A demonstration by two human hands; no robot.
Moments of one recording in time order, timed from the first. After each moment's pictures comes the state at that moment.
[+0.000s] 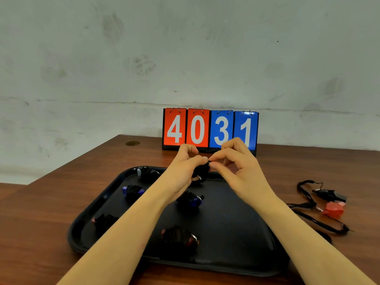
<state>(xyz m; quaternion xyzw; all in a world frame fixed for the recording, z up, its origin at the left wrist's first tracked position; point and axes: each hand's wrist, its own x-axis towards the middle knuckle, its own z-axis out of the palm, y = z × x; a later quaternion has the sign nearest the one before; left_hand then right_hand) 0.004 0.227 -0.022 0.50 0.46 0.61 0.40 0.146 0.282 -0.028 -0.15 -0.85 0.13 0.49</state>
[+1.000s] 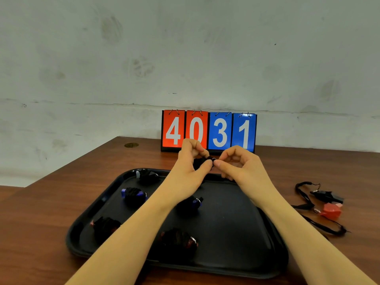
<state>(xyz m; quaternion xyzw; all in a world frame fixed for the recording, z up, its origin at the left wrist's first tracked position) 0.007 0.226 -0.028 0.64 0.50 0.57 0.16 0.151 0.279 -0.020 -0.25 -0.76 0.38 0.47</state>
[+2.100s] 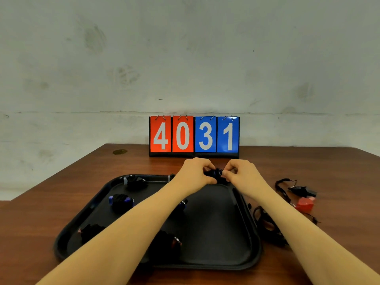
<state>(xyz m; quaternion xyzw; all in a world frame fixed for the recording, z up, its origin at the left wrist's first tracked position) 0.038 0.268 -0.020 0.70 0.63 0.32 0.08 0.187 0.325 -0.033 -0.46 -0.81 0.17 0.32</state>
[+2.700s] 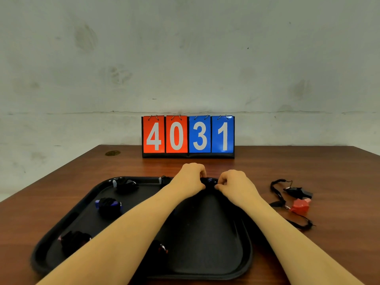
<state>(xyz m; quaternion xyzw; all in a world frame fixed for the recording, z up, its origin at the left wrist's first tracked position) 0.044 0.298 -0.036 0.69 0.69 0.23 0.05 0.185 0.338 -0.053 -0.51 -0.83 0.11 0.22</state>
